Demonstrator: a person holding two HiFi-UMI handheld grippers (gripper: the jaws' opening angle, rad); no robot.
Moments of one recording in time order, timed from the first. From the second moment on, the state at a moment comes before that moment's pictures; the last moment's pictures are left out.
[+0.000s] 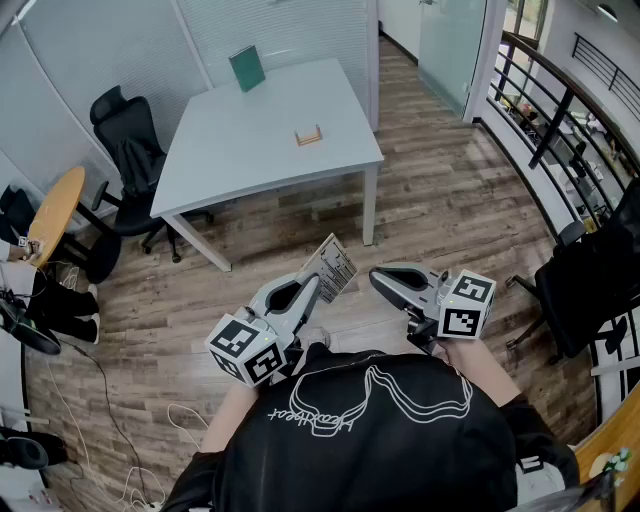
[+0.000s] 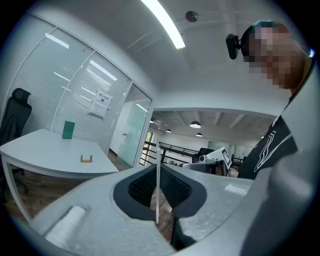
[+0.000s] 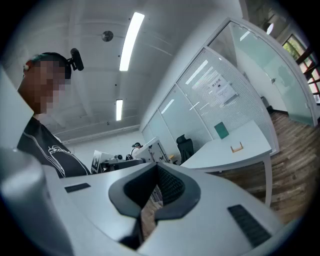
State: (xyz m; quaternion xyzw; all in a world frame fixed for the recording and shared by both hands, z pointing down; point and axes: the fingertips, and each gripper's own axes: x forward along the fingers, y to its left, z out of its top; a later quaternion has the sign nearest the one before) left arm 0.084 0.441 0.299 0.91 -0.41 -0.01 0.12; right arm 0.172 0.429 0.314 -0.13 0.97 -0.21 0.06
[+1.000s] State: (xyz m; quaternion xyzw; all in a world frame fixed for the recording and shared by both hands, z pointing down) left arm 0.088 0.384 0.315 0.91 -0.40 0.00 0.13; right arm 0.181 0.374 0.333 -0.15 0.95 -0.25 0.09
